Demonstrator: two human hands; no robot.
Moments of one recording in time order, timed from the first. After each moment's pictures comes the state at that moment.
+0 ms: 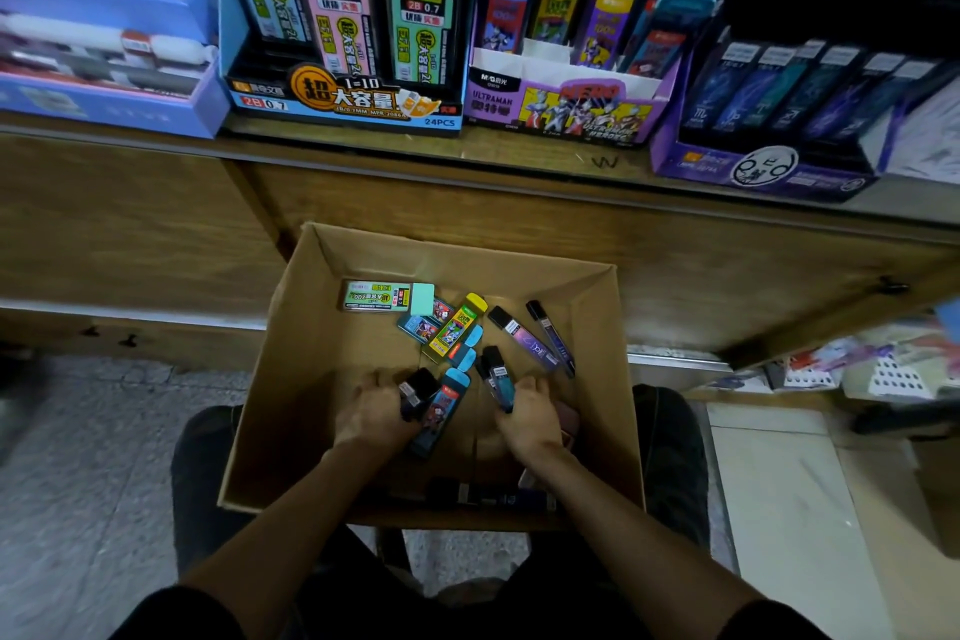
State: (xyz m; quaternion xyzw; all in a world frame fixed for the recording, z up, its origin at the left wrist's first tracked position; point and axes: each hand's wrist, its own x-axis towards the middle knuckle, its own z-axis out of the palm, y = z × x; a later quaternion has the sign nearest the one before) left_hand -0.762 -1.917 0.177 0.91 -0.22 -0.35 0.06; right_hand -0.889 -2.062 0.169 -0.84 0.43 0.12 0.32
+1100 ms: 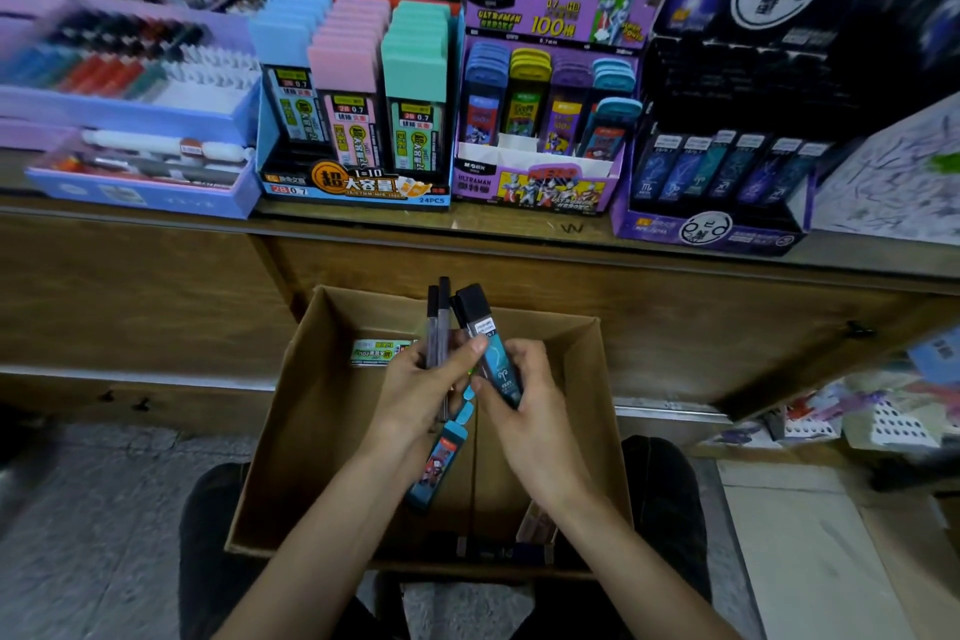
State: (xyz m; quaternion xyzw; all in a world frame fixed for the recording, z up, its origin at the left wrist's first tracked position) left_hand -0.793 -1.960 0.344 0.60 -0.04 -0.37 0.71; right_hand -0.883 -2.042 0.323 -0.77 0.25 -0.20 0.56
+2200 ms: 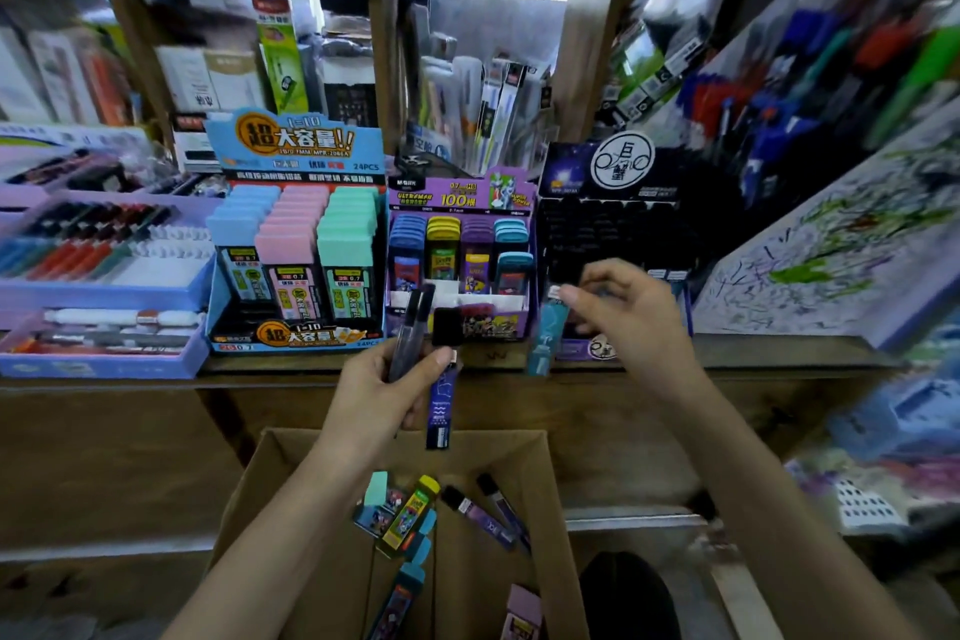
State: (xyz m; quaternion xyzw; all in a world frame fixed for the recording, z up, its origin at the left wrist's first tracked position) left_hand -0.759 -2.006 0.440 0.65 -0.26 -0.25 0.67; right_hand -0.886 -2.193 0.486 -0.76 0.21 -0.33 0.52
